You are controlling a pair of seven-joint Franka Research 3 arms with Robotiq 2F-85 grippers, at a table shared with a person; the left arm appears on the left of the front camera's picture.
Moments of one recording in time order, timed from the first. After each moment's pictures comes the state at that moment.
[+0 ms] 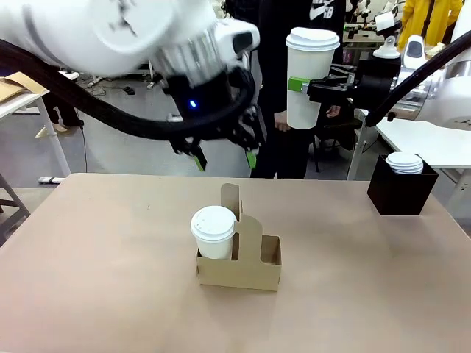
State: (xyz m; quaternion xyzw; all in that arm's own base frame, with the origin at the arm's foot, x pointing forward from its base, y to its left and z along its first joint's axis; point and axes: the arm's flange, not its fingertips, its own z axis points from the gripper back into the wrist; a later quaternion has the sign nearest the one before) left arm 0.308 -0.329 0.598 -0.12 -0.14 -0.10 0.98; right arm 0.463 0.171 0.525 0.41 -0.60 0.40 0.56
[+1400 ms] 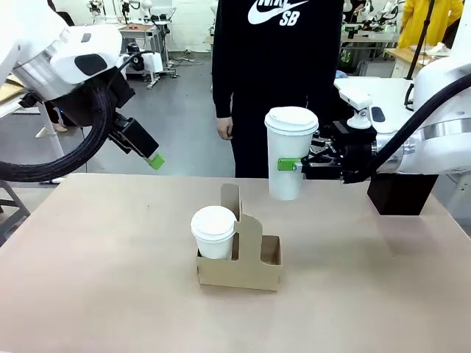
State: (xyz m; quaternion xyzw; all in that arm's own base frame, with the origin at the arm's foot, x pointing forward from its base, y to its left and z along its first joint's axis) left arm 0.321 -0.166 0.574 -0.10 -0.24 -0.35 0.90; right arm 0.431 0.198 0.422 0.53 -0.47 0.52 0.47
